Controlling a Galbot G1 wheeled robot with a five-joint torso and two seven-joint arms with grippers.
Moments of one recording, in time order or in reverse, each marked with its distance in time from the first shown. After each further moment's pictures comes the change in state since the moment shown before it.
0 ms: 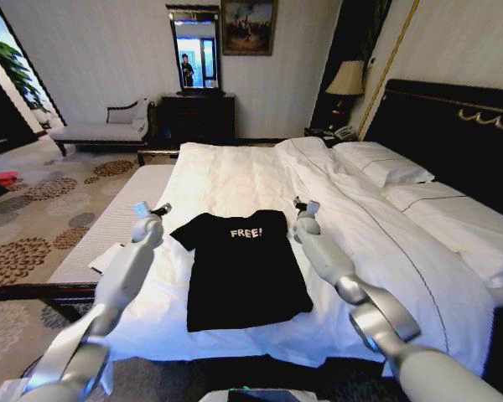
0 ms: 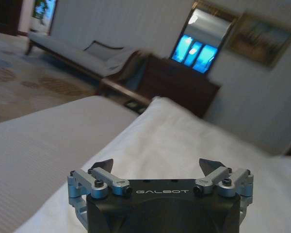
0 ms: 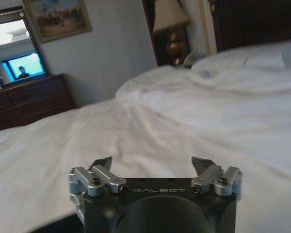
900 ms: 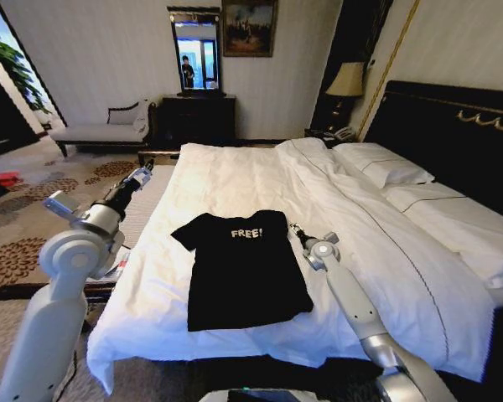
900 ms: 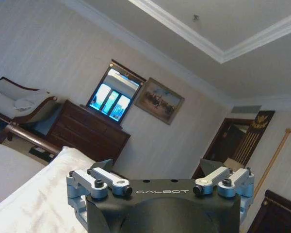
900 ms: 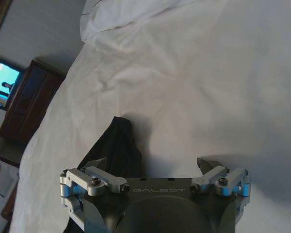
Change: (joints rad) left arm 0.269 0.093 -0.257 -0.625 -0.232 0.010 0.036; right arm -0.259 0.038 0.279 0.231 0.607 -0.148 0.041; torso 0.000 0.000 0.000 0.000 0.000
